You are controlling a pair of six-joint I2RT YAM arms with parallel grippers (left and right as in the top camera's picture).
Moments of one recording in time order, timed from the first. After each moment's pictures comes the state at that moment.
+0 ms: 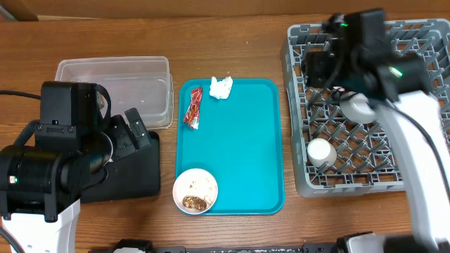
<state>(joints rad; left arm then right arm) -0.08 1.20 1.73 -1.59 -0.04 -0.51 0.20 1.49 1.73 -1.10 -0.15 0.15</state>
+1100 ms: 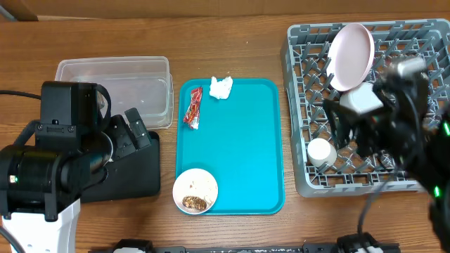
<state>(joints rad) -0.08 1.21 1.73 -1.59 -0.04 -0.51 0.18 0.91 1.52 -1.00 -0.23 0.02</state>
